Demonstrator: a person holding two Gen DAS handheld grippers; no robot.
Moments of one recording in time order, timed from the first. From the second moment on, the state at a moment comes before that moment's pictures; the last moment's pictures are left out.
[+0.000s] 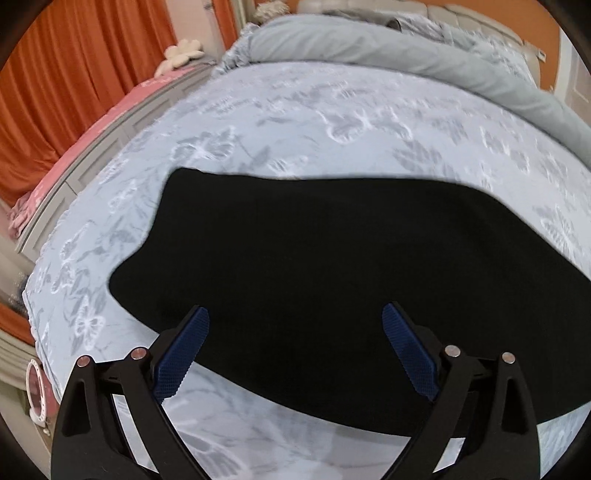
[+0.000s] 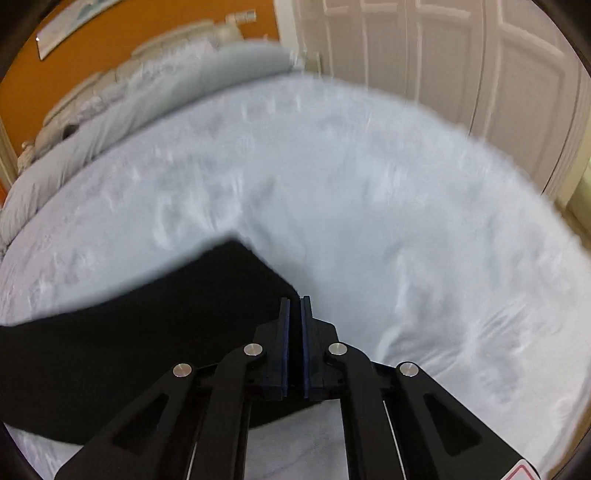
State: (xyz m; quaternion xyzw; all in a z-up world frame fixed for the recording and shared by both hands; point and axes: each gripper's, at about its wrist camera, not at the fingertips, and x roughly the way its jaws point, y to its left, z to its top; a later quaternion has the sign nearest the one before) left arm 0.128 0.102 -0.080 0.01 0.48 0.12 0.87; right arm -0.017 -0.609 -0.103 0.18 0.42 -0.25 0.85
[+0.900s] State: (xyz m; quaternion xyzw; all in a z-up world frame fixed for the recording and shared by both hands) left arm 0.118 0.107 -0.083 0.01 0.49 0.12 0.86; right arm 0.038 -0.567 -0.101 0.25 0.44 -0.14 0.85
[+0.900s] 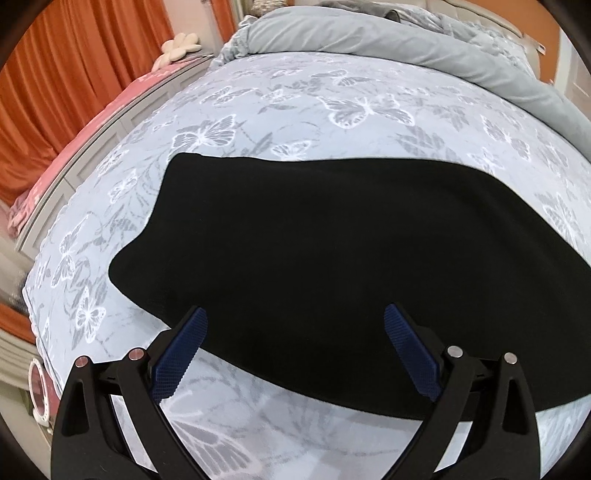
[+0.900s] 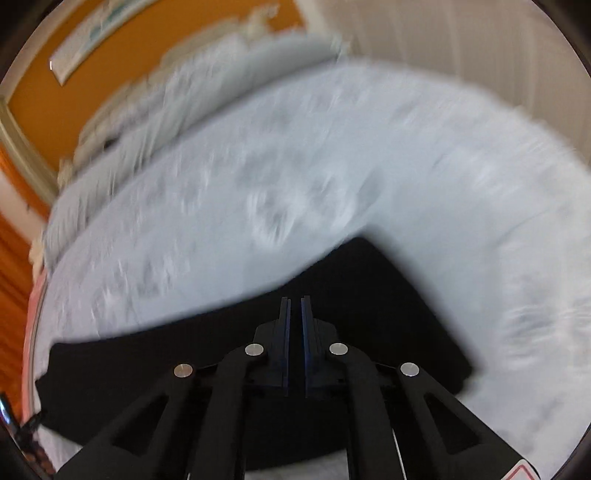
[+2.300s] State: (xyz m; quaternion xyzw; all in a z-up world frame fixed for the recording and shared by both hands) left arm 0.095 0.110 -0.054 0.00 0.43 0.05 0.90; right arm -0.026 -0.575 -0.091 0.35 0.36 -0.21 0.84
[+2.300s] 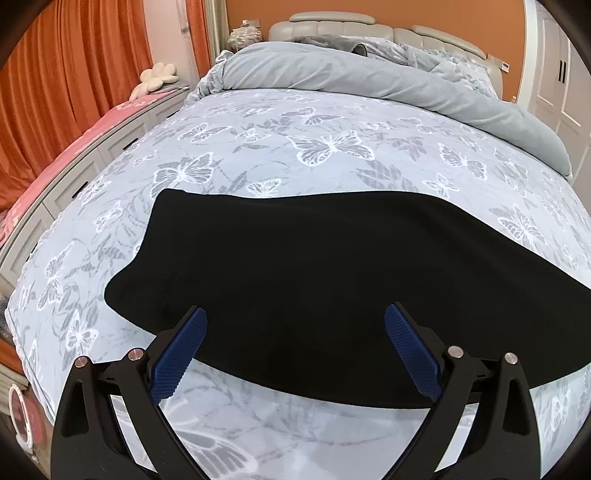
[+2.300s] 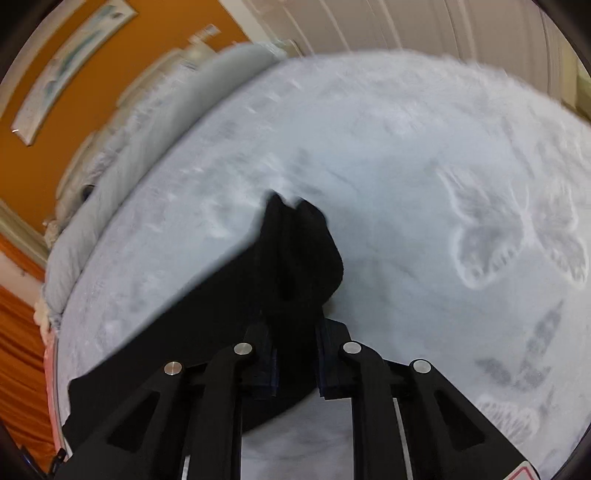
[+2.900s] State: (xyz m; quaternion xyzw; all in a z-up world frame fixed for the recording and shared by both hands) left arm 0.079 0.144 -0.036 -0.02 0.40 0.05 0.91; right arm 0.069 -0.301 0.037 0.21 0.28 0.05 0.94
